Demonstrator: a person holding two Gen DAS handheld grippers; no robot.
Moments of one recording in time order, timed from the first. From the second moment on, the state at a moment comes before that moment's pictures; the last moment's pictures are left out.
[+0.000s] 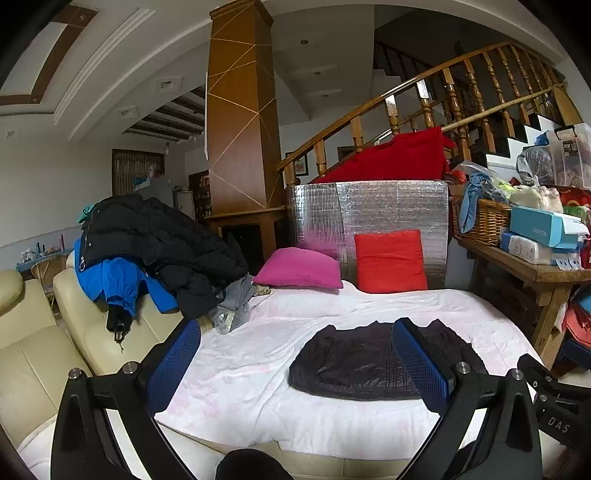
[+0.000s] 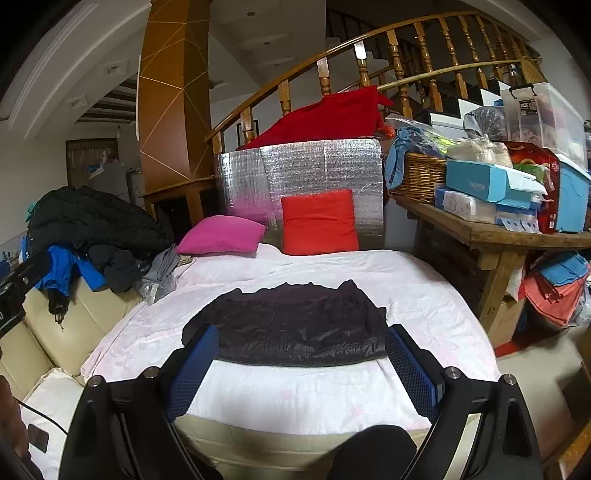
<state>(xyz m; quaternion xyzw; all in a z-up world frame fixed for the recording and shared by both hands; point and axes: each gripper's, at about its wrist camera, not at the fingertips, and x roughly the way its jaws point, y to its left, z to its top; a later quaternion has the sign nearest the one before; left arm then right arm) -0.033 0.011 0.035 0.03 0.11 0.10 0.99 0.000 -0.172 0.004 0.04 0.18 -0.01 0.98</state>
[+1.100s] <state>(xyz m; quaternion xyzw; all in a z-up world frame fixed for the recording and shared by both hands) -0.028 0.024 0.030 0.02 0.12 0.10 0.99 0.003 -0.173 0.003 0.05 0.18 -0.01 0.98</state>
